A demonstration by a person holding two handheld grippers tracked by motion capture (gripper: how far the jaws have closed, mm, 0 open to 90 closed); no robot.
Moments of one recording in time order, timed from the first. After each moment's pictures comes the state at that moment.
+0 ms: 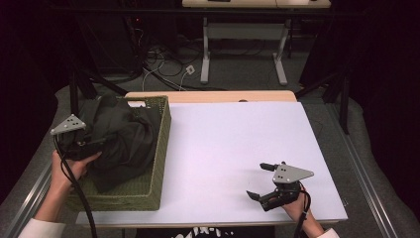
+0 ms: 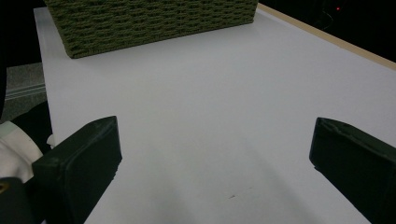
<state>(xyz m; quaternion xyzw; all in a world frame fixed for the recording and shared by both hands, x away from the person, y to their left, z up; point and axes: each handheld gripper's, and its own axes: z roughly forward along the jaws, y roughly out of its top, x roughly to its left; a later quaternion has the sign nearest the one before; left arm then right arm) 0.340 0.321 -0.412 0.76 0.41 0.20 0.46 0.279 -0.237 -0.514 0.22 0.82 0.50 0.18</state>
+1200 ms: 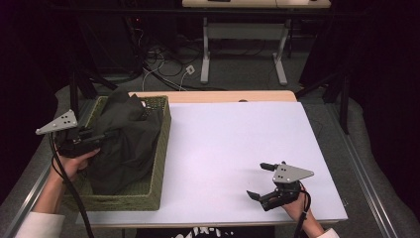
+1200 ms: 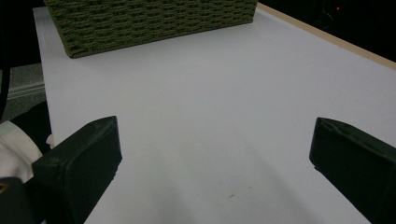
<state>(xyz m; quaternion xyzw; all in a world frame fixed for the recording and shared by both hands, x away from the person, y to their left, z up) 0.348 0.330 -0.404 0.76 0.29 0.15 0.56 0.279 -0.237 -0.514 0.22 0.82 0.50 0.18</state>
